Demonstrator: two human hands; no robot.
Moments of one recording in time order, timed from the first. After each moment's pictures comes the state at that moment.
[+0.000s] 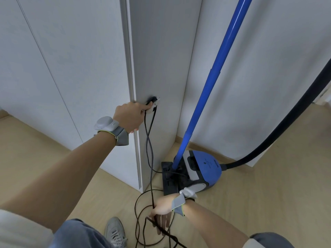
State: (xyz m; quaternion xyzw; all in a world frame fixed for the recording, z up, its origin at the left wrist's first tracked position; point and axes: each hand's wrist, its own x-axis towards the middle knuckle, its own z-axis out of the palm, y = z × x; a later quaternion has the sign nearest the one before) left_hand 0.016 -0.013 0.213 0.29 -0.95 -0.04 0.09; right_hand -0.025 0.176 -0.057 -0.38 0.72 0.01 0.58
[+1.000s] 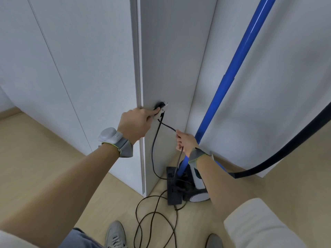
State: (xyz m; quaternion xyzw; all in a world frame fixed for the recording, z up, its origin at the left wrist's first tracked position) left_hand 0.012 -0.021 0.197 0.29 -0.94 -0.06 0.17; right_hand -0.176 0.086 0.068 -0.06 0.64 -0.65 0.40
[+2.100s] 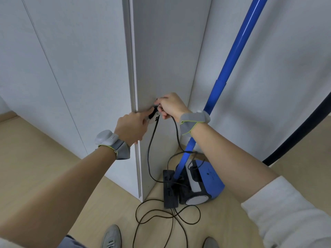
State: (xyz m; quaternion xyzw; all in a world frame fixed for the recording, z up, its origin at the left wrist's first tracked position) left_hand 0.008 -0.019 0.200 0.31 -0.94 -0.08 0.16; right_hand -0.146 0.041 0.237 -0.31 0.75 -0.52 0.27
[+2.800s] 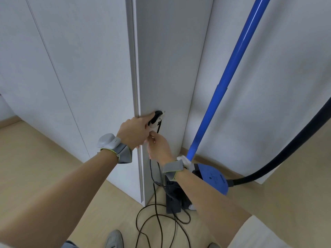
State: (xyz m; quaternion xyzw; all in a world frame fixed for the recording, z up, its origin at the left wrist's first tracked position) left_hand 0.009 -0.019 0.203 0.30 -0.94 -0.10 0.13; right_hand -0.074 0.054 0.121 -0.37 0.78 -0.46 0.19
